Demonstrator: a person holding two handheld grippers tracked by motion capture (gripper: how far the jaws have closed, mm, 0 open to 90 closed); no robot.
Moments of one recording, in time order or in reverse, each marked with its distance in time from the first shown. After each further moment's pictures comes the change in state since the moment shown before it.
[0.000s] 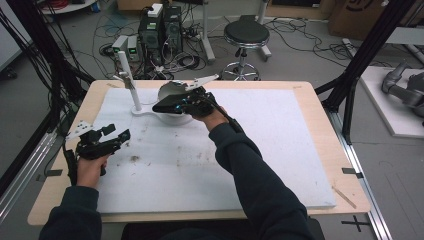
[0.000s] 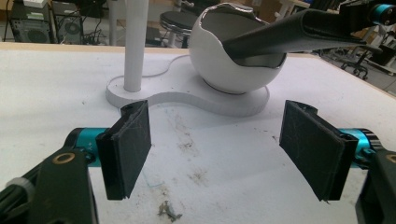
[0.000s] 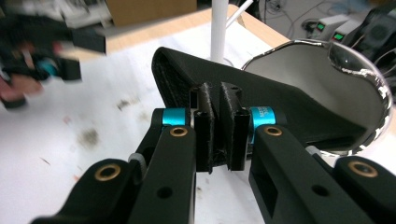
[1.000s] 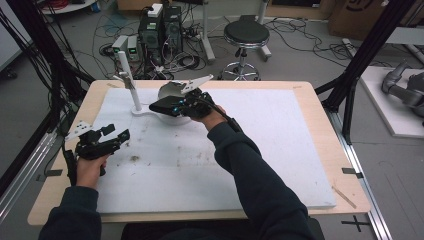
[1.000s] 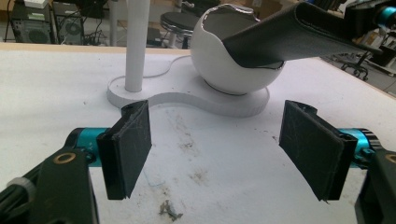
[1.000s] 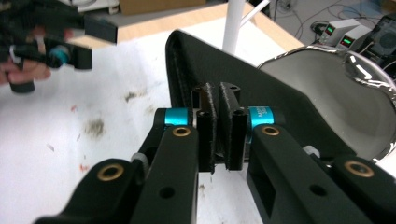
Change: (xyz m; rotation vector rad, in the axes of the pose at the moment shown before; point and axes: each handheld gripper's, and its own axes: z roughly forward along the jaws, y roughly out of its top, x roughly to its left) left arm 0.000 0.000 -0.001 -0.005 0.001 -0.002; right arm 0.008 0.005 0.002 0.044 0.016 -0.111
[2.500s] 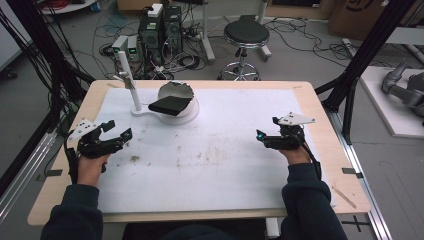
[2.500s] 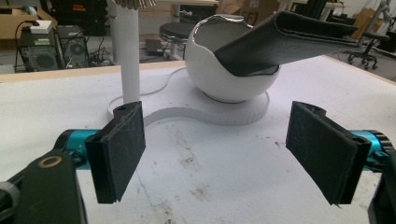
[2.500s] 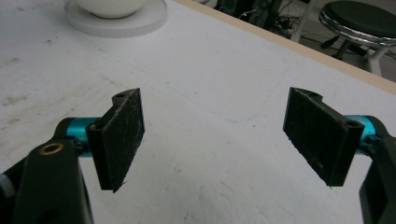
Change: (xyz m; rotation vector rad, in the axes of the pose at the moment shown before) left arm -0.009 0.007 0.002 -0.024 0.005 0.103; right arm -0.032 -0.190 -0.178 -0.037 -0.475 0.197
